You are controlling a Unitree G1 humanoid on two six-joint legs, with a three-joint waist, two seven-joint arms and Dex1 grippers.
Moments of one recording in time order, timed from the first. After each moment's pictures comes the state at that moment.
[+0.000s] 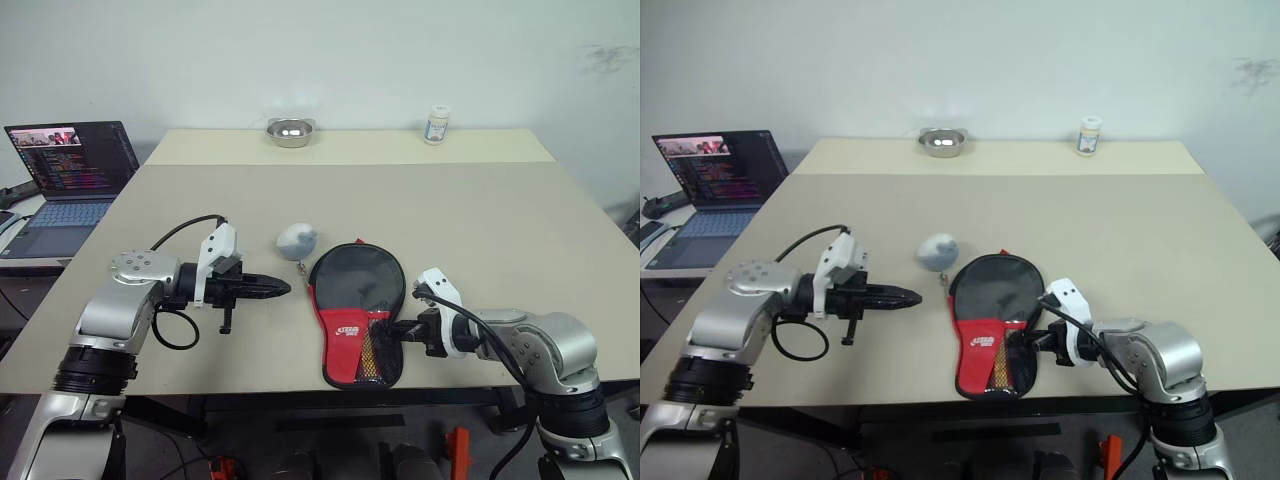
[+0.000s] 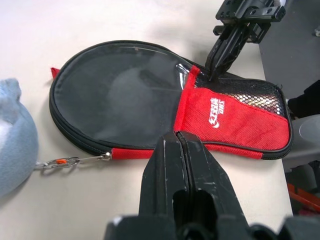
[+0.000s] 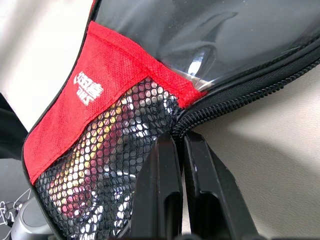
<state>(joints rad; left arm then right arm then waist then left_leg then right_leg) -0.54 0.79 -0.03 0.13 -0.36 0.34 -1.40 -0.43 -0.39 0.01 -0.39 0.49 1.48 0.54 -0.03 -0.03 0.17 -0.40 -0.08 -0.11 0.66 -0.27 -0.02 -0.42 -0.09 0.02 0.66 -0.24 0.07</state>
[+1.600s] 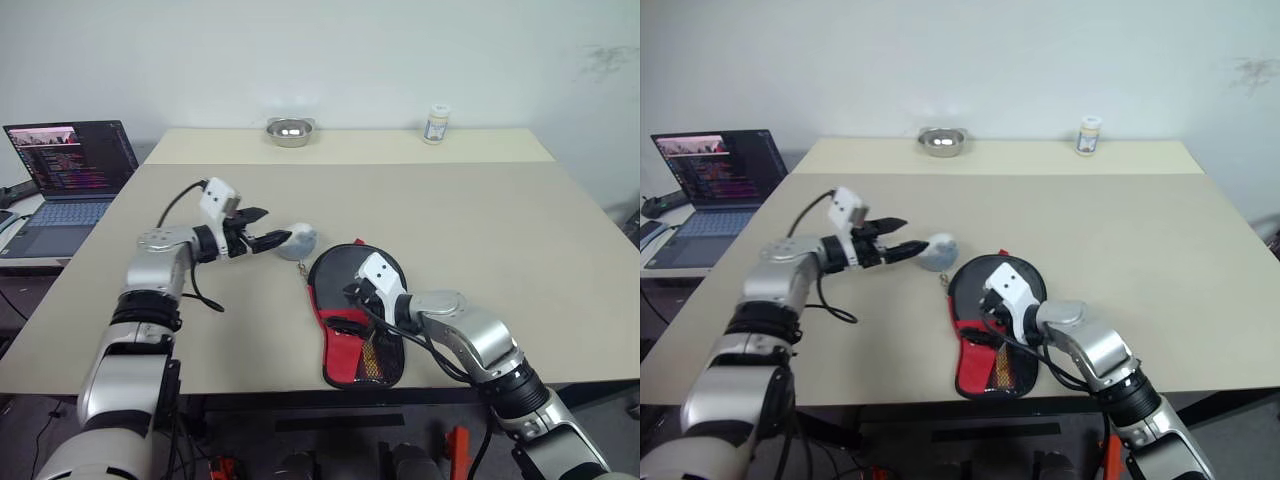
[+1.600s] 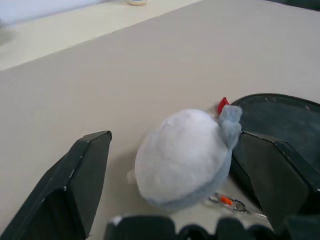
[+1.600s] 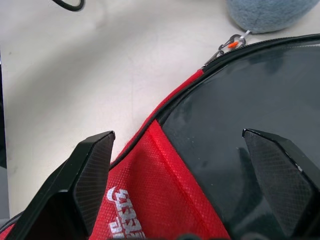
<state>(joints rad) -0.95 0.56 0.01 0.89 -0.20 0.11 -1.05 -0.56 -0.31 0.37 -0.12 0.29 0.80 0.63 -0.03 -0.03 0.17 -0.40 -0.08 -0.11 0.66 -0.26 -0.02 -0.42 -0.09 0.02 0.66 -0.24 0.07</state>
